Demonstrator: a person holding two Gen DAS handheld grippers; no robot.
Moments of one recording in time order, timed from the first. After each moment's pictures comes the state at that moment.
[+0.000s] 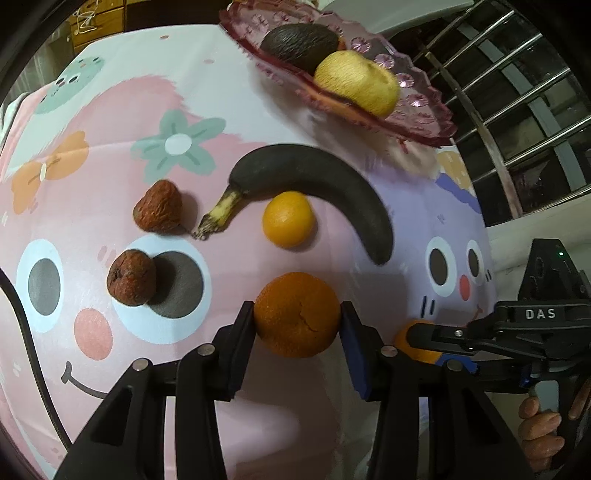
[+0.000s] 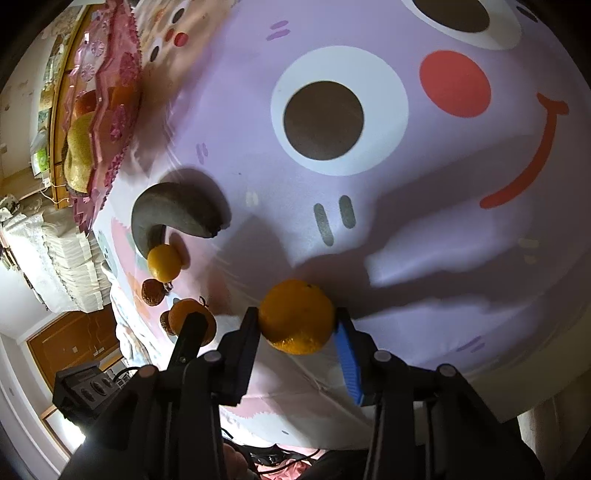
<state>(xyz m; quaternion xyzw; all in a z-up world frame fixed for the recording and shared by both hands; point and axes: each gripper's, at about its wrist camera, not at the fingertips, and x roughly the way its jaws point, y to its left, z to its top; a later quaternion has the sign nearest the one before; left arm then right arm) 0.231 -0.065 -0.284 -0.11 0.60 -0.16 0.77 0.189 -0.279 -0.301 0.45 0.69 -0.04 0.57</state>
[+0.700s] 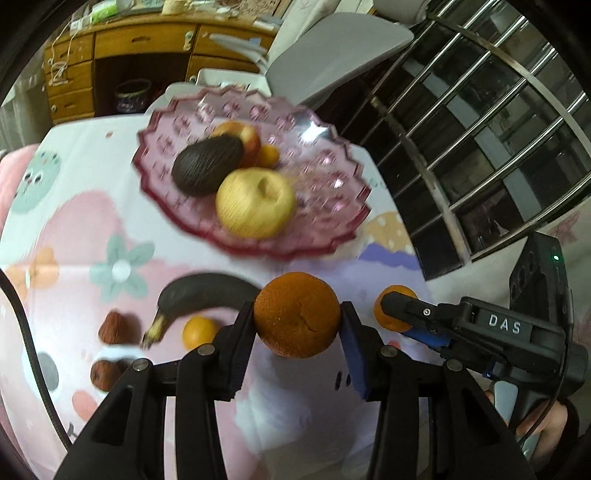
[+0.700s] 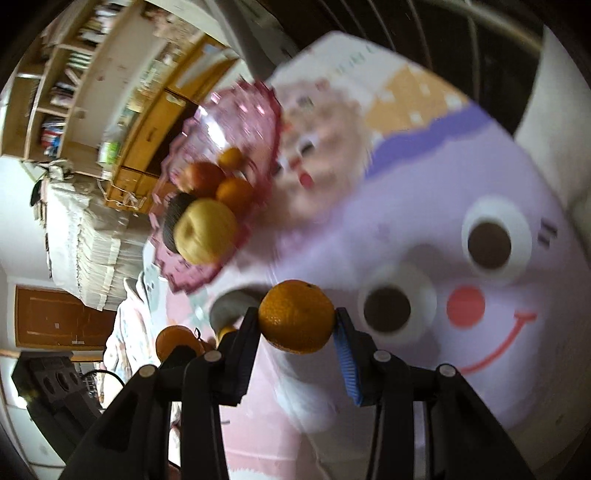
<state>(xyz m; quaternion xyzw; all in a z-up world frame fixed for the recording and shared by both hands) 0.268 -0.110 -0.197 -0.12 0.51 -0.21 0.82 0.231 -0.313 -0.211 0.36 0.53 0.01 0.77</state>
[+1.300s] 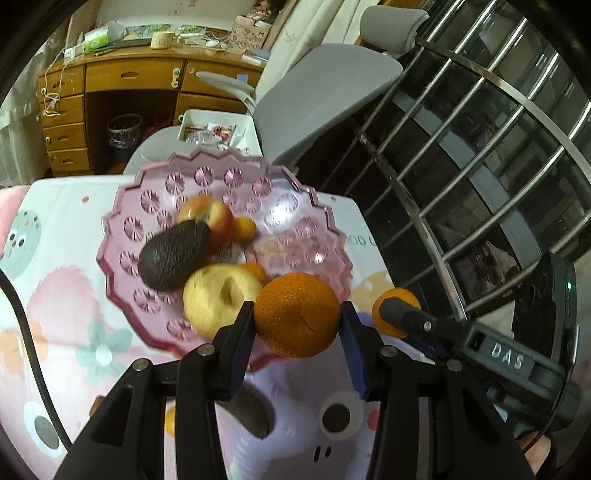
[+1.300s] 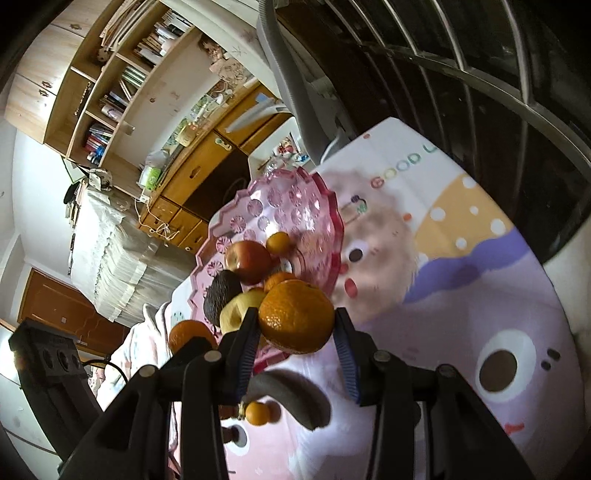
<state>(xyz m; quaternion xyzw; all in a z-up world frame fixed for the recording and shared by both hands) 0.323 -0.137 -0.167 -0.13 0.46 -0.21 0.86 0.275 -0.334 -0.180 0.34 0.44 0.04 0.83</state>
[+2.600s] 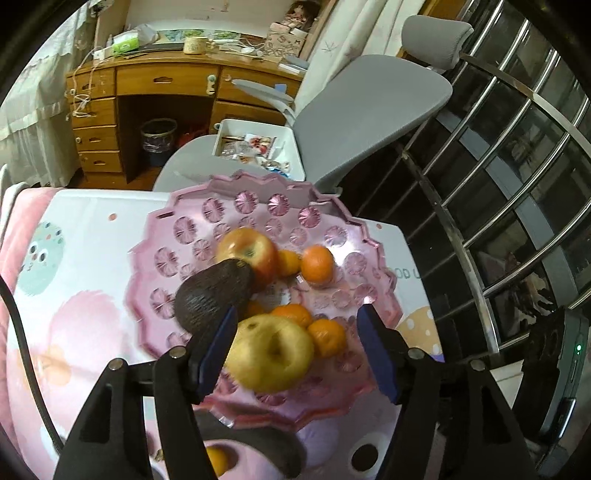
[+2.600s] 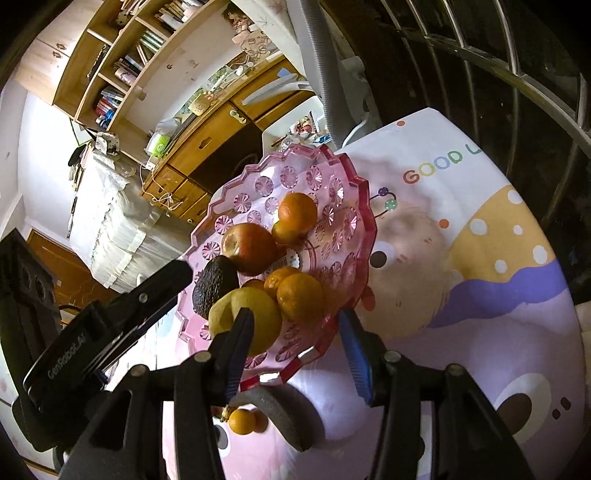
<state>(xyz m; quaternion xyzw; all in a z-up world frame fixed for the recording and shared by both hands) 0.363 -0.122 -0.172 -0.12 0.46 -0.14 0.87 0.303 -0.310 -0.199 0.28 0.47 0.08 0.83</state>
